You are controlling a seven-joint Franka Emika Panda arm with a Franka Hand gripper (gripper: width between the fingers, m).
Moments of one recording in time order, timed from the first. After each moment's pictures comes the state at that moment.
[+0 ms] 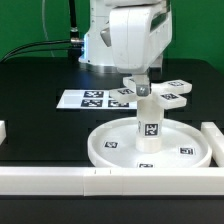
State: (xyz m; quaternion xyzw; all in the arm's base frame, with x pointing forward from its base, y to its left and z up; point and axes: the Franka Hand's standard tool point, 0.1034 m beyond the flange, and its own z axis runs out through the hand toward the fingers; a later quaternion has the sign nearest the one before) arm 0.565 0.034 0.107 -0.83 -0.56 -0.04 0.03
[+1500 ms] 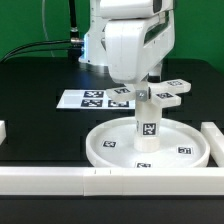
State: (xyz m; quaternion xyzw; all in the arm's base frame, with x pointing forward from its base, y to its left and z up) arm 0.562 0.034 0.098 -0.85 -0.53 -0.03 0.04
